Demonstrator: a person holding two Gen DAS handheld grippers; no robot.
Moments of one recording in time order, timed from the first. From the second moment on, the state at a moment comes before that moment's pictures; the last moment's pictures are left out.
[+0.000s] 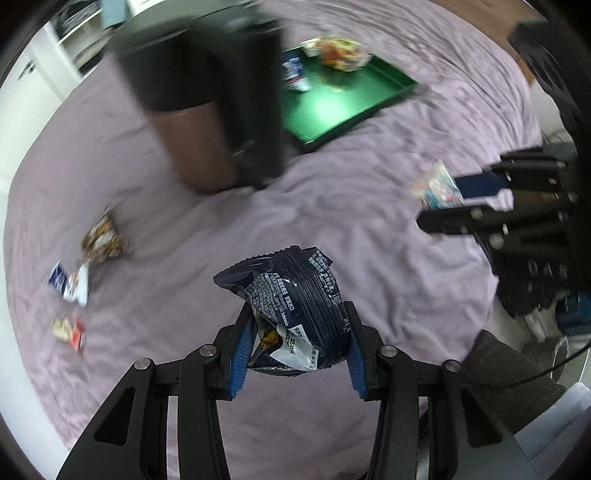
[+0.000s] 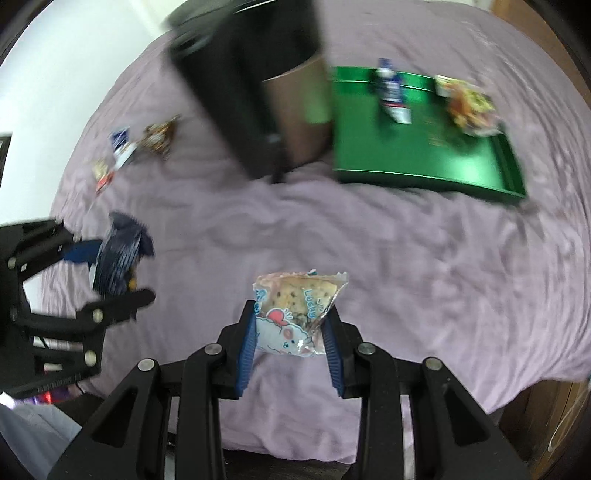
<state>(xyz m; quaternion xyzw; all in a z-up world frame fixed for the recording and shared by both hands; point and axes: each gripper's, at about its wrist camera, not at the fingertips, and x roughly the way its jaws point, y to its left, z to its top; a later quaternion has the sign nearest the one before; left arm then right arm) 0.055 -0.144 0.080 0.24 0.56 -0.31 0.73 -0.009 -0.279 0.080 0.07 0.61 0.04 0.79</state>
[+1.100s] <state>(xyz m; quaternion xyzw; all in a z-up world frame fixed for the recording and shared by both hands) 0.119 -0.284 0.213 0.21 0.45 -0.42 0.76 0.021 -0.441 0.178 0.13 0.50 -0.11 0.85</state>
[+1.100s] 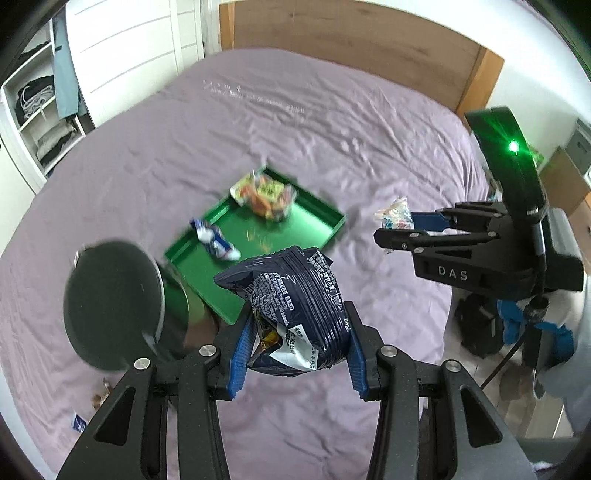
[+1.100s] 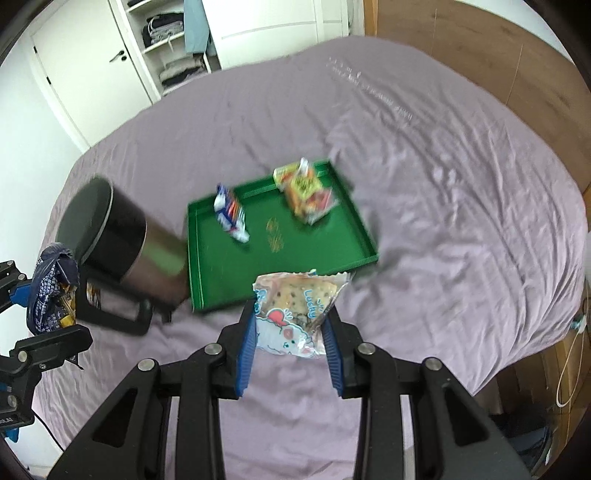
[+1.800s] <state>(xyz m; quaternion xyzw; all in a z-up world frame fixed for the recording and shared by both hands) 0.203 -0.346 0.220 0.15 0.44 -0.37 0.80 0.104 -0.493 0.193 0.08 0.47 -0.12 0.87</state>
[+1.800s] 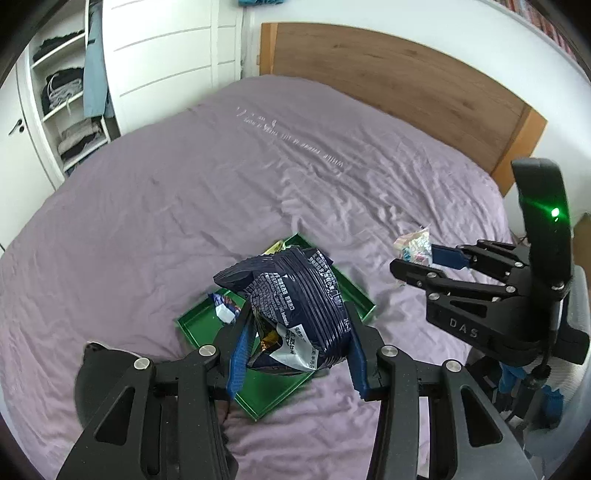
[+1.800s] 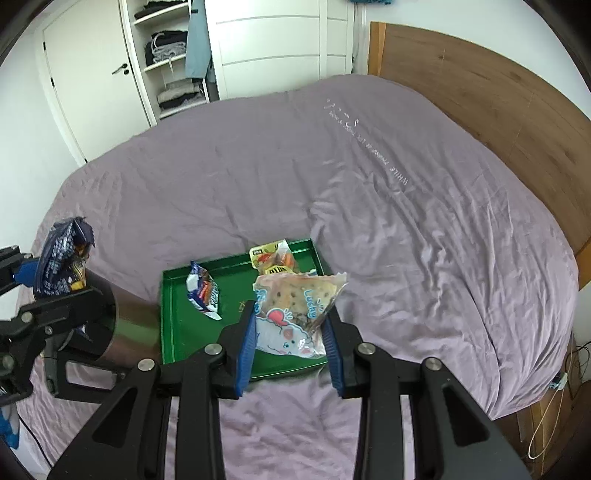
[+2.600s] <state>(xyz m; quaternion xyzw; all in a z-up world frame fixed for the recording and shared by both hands) 0.245 -0.393 0.026 0.16 0.55 -0.27 0.77 0.169 -0.513 0.020 0.09 0.56 -0.08 0.82</state>
